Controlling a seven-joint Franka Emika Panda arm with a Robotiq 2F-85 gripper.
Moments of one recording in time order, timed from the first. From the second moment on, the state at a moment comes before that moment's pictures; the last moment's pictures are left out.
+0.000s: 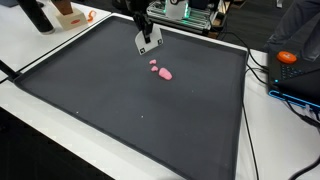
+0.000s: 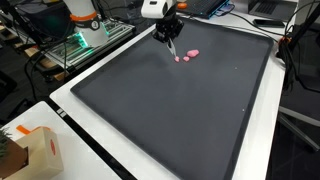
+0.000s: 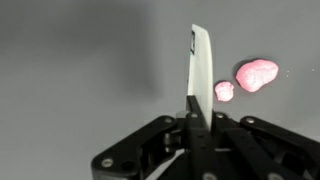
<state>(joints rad) 0.02 0.07 0.04 -2.43 0.34 2.53 0.32</state>
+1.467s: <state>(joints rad) 0.21 0.27 0.09 -2.02 -0.11 2.15 0.58</state>
